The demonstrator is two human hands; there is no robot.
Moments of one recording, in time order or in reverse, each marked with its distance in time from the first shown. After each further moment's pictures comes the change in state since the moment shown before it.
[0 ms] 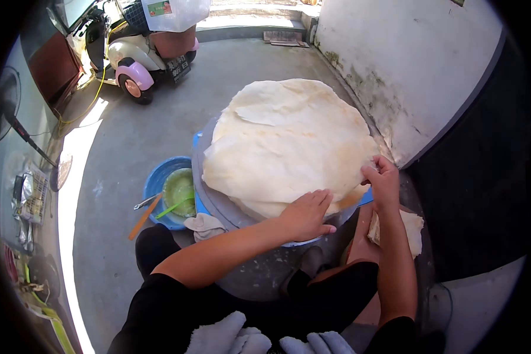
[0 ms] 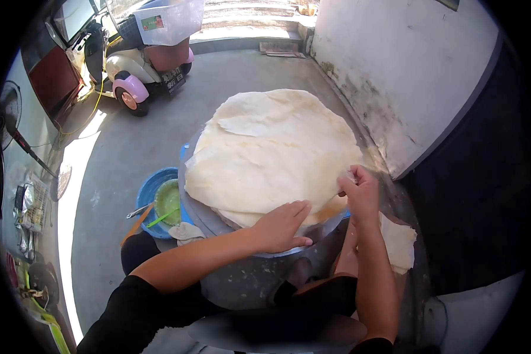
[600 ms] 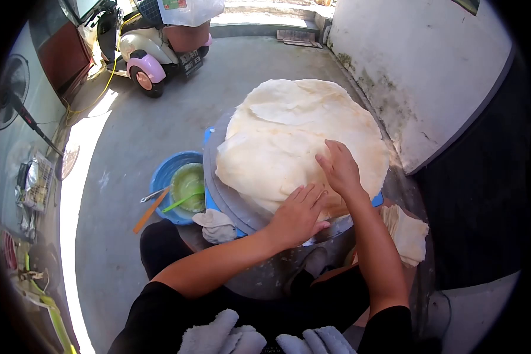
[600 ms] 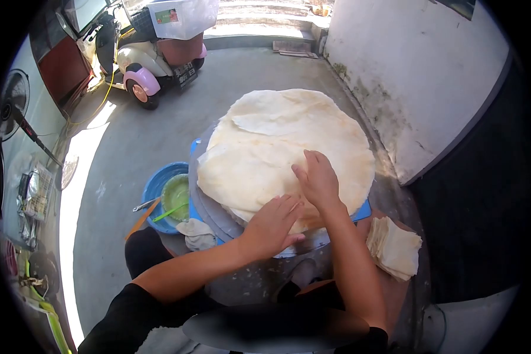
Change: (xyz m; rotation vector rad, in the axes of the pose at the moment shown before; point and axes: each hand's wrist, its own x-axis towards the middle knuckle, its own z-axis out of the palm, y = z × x) left_hand -0.041 0.005 -0.025 0.159 0.319 0.002; right_hand 0.033 0.048 0.098 -0.861 -0.260 -0.328
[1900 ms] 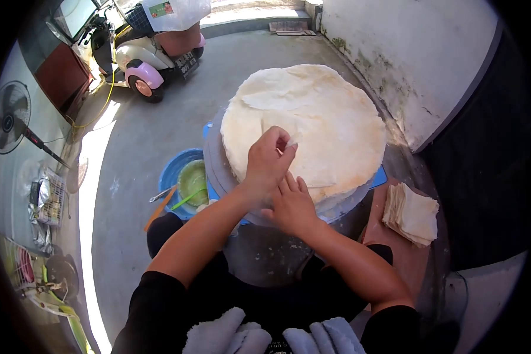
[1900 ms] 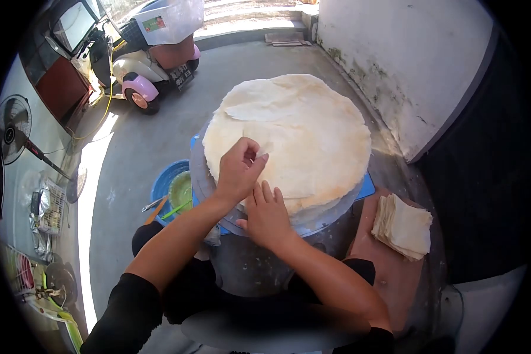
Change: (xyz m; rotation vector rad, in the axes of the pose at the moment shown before) left_hand 0.042 -0.041 -0.044 -0.397 0.368 -0.454; right_hand -0.111 -0.099 0.045 -0.209 -0.152 -0.294
